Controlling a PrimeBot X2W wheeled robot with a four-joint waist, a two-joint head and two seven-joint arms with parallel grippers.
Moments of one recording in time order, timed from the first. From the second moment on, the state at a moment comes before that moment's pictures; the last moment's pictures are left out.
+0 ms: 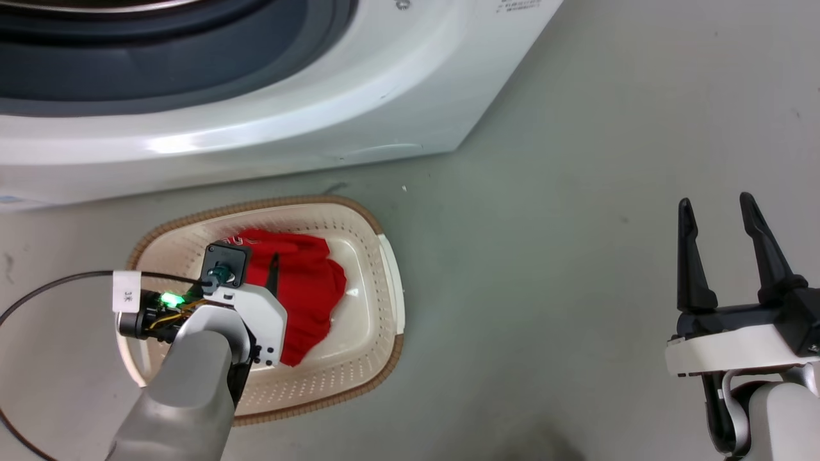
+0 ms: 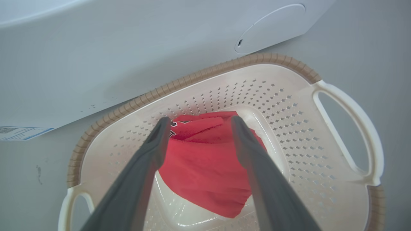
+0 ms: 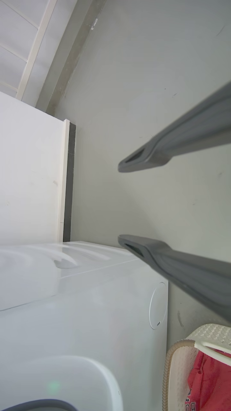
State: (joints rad) left arm -0.70 0.21 -0.40 1.12 -0.23 0.00 -0.26; right arm -0.17 -0.05 -0.08 0.03 0.01 0.13 -0.26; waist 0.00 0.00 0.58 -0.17
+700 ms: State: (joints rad) left arm -0.36 0.25 -0.25 0.50 -0.20 0.00 -0.26; right arm -0.10 -0.05 -0.09 0.10 0.01 0.13 -0.26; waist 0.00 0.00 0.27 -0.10
